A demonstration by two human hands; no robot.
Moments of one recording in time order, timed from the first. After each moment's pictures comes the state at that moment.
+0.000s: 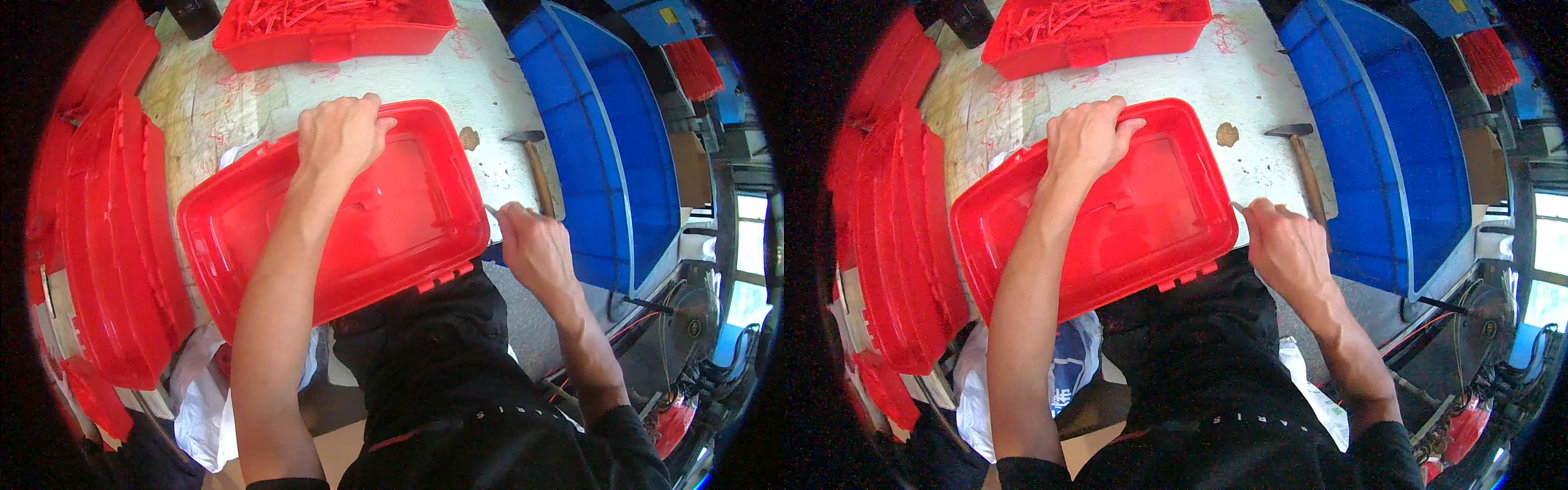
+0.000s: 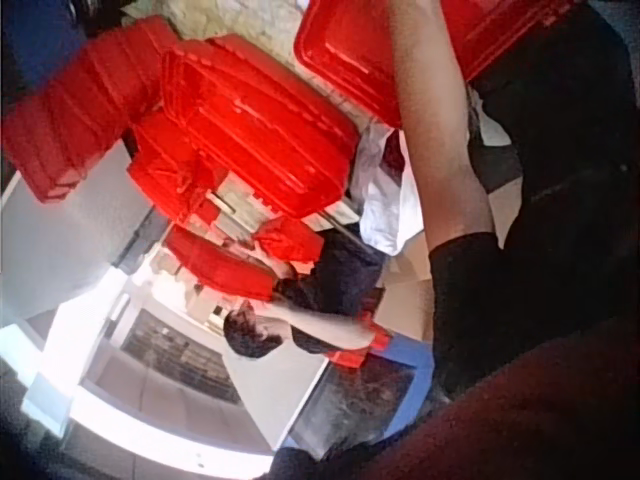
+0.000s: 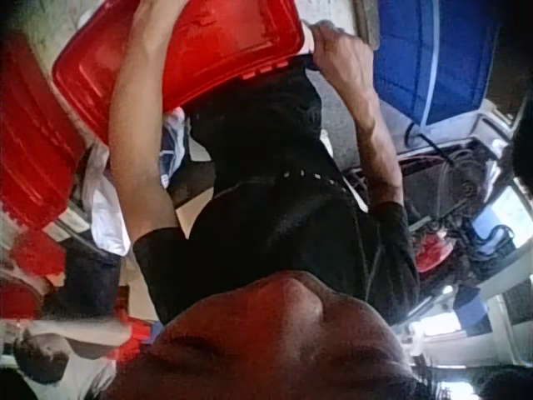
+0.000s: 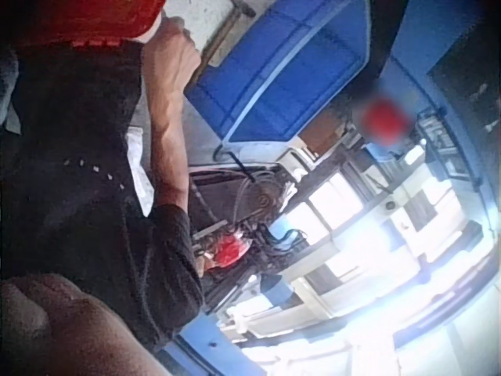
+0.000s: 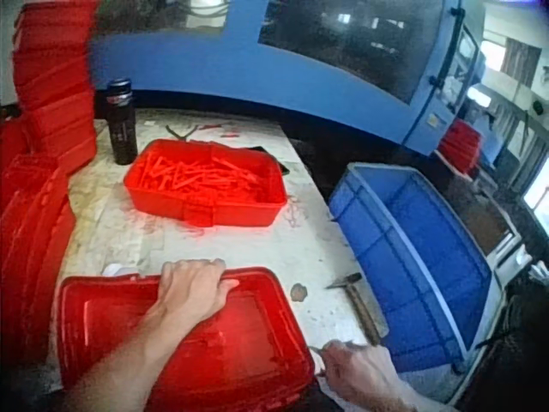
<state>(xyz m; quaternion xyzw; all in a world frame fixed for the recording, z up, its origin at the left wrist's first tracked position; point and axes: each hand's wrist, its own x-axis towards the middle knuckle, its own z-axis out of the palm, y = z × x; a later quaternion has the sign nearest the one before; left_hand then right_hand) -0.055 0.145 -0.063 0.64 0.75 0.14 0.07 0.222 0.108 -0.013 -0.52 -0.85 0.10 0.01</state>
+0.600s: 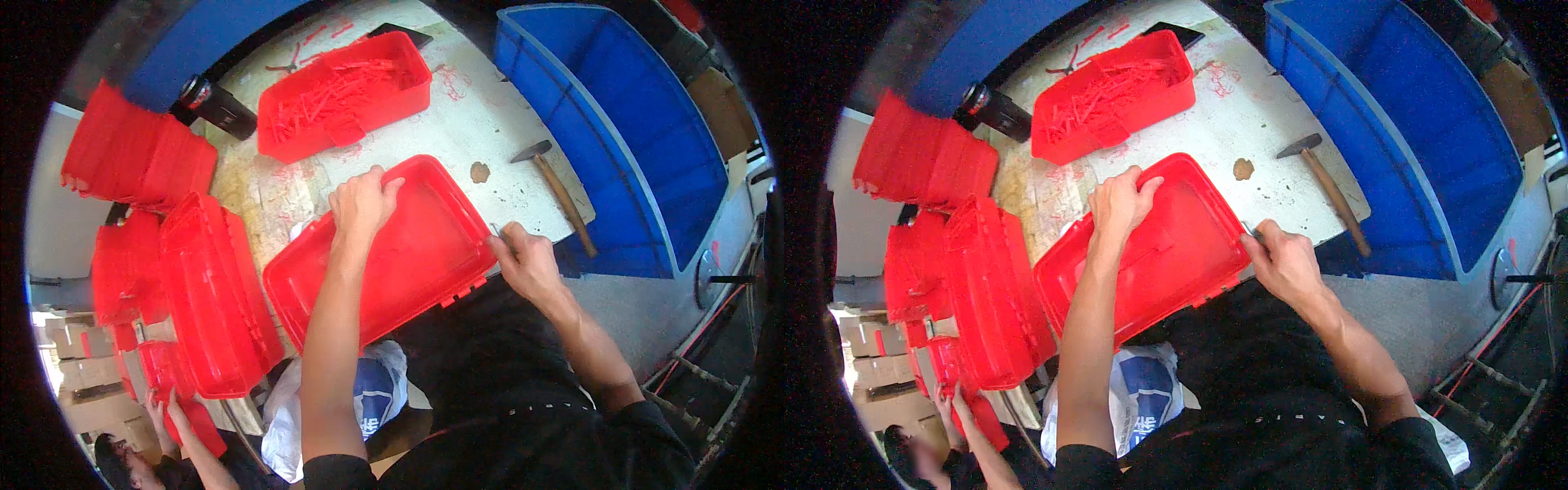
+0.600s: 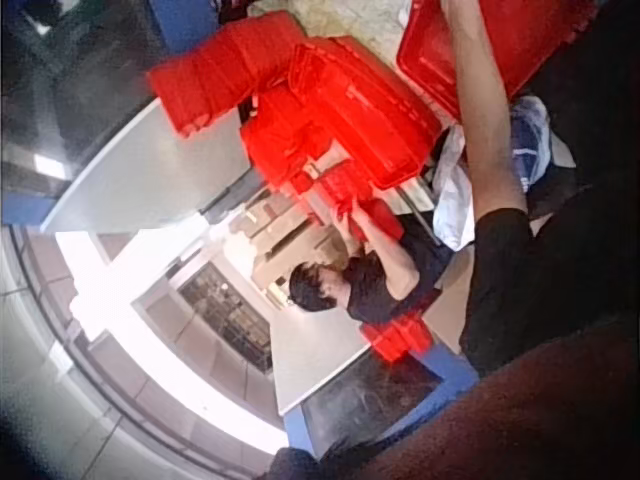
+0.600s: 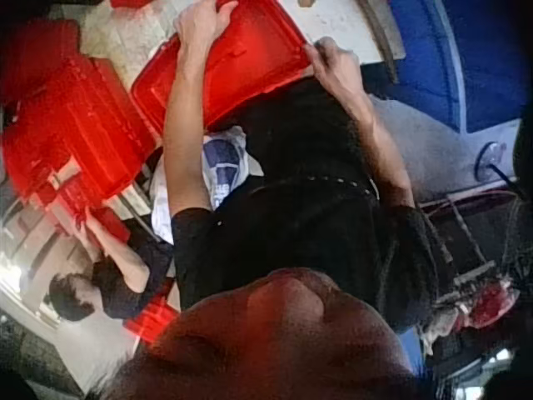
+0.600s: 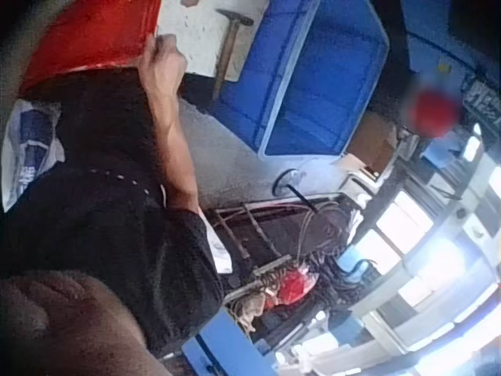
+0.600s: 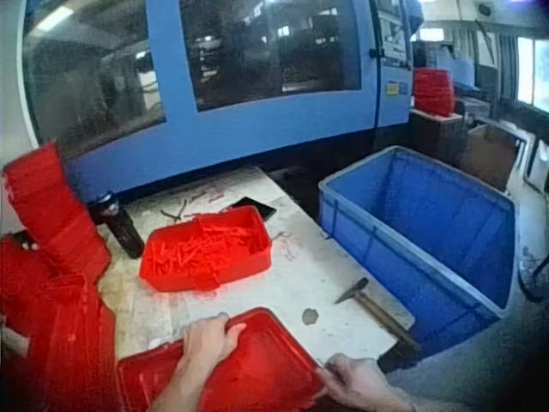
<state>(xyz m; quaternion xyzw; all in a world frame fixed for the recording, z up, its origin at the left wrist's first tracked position) -0.051 0.146 -0.050 0.62 0.78 0.08 0.06 0.227 0.097 -0.062 -0.54 -0.74 0.32 0.23</state>
